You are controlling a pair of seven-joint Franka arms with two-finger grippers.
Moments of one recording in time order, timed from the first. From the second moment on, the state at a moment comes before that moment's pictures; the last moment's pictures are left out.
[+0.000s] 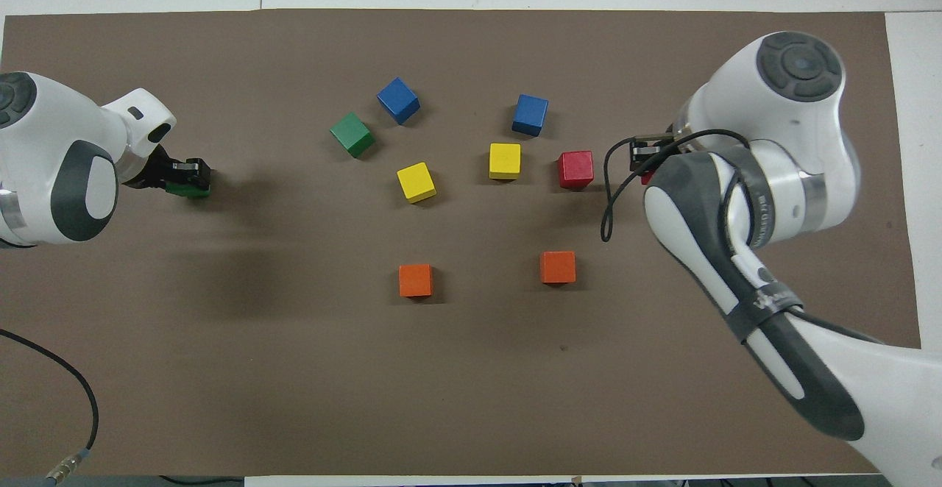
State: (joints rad) left arm 0.21 0.37 -0.20 -1.86 0.09 2.18 0.00; right arm 0.14 0.28 0.00 -1.76 -0.02 2.02 0.16
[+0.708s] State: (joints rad) left arm 0.22 0.38 -0.21 -1.88 0.09 2.24 0.00; right arm -0.03 0.28 0.00 -1.94 -0.02 2.17 -0.09
